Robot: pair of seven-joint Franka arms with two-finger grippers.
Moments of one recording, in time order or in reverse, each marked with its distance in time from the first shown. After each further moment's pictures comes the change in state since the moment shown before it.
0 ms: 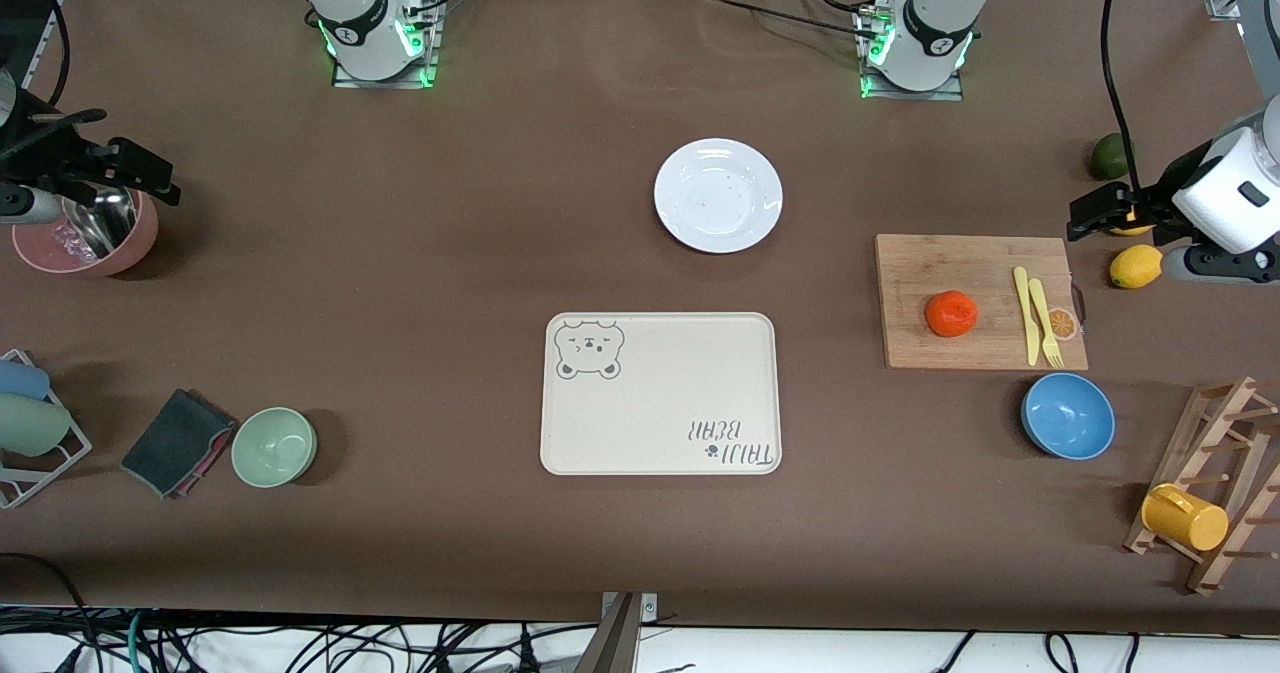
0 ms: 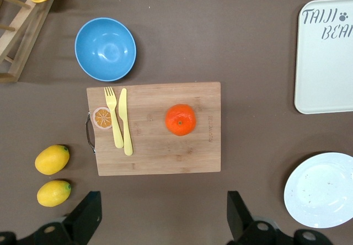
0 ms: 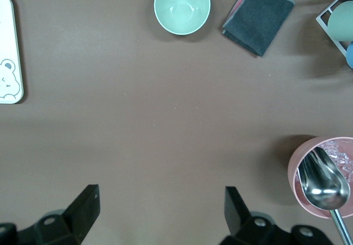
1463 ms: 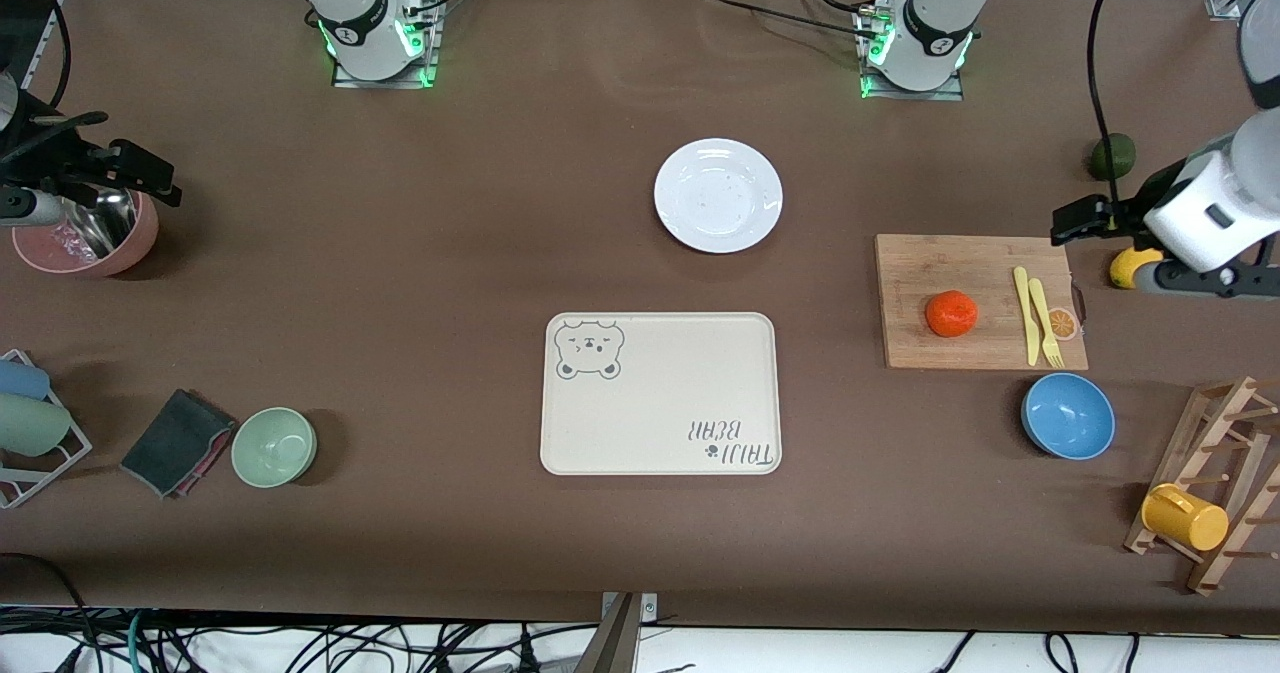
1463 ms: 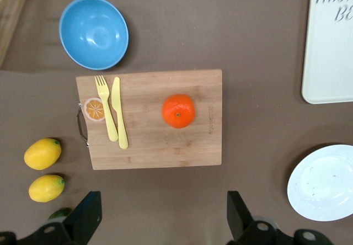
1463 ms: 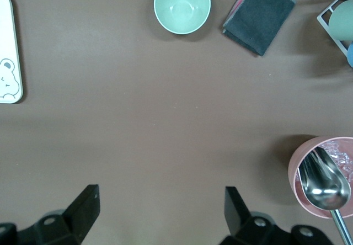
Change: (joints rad) left arm -0.002 0.060 -0.003 -0.031 -0.001 -0.001 0.000; right arm 0.000 0.004 0.000 0.001 0.000 0.000 0.000
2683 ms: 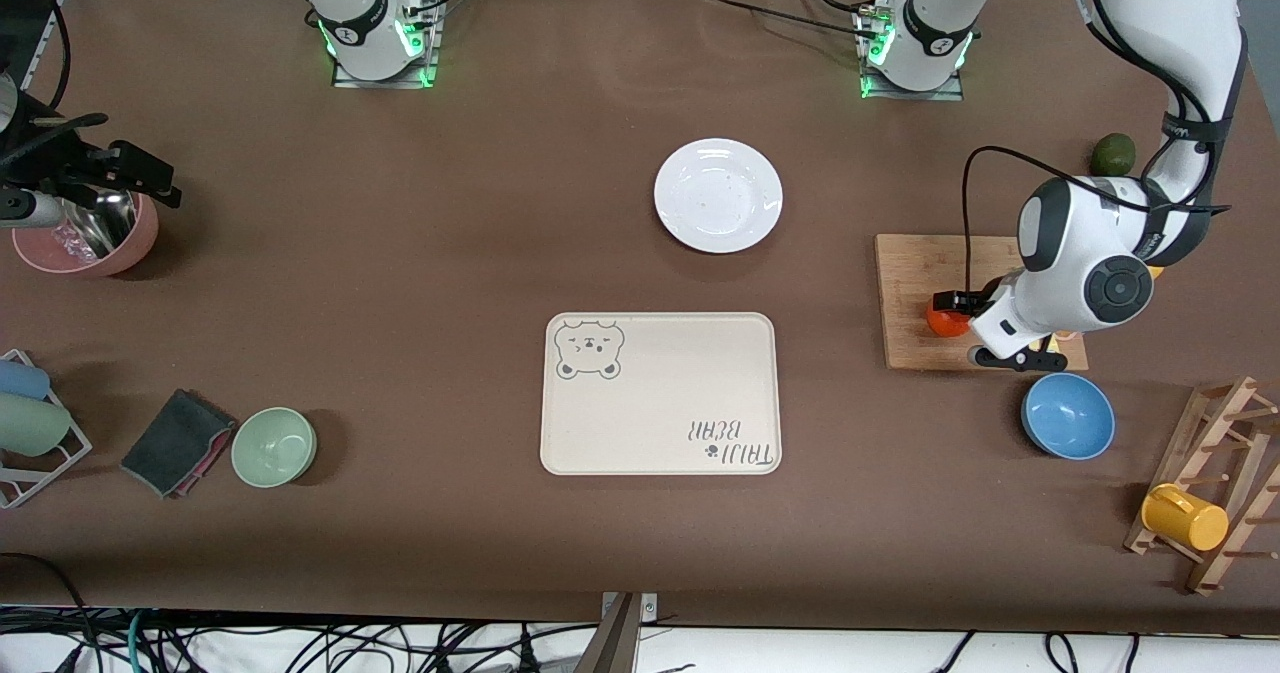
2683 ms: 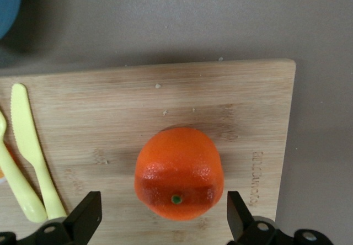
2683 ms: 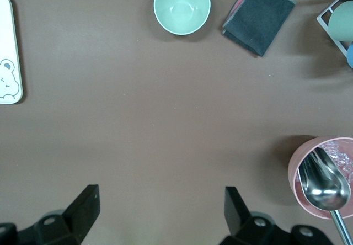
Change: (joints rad) left arm 0.004 0.235 -0.004 -0.429 0.027 0.604 -0.019; right arm 0.000 0.004 0.000 0.004 0.000 -0.001 0.000
